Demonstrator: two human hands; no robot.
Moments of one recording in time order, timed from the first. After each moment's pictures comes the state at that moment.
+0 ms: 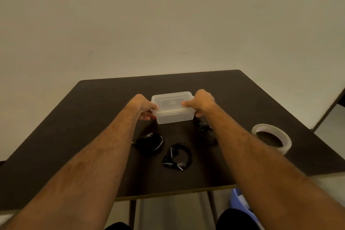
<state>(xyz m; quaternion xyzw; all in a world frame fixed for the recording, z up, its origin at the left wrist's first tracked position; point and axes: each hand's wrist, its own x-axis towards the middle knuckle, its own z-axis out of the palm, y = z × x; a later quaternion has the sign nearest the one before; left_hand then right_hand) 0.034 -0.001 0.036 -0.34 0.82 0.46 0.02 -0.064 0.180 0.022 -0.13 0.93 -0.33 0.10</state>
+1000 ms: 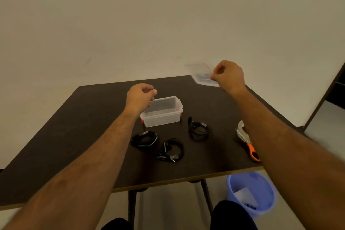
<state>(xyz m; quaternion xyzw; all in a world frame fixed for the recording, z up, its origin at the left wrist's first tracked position) 0.061 0.027 0.053 -0.18 0.83 0.45 -0.25 -0.071 0.280 0.089 -0.15 0.88 -0.41 -0.19</state>
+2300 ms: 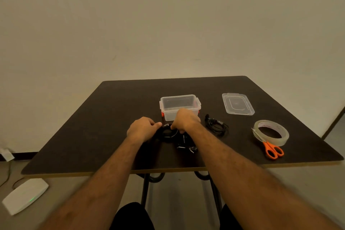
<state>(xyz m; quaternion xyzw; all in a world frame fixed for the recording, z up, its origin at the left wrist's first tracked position) 0.155 0.008 -0.002 -0.30 0.92 0.27 0.02 0.057 0.135 0.000 -0.22 0.95 -0.21 0.10</state>
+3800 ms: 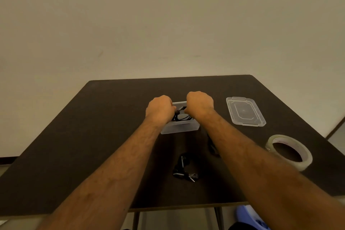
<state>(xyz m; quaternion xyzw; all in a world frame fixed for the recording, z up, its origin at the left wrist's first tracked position) 0.026 0.024 0.031 -0.24 0.95 0.19 -0.08 -0.054 0.127 0.029 -0.25 0.97 -0.04 -0.05</state>
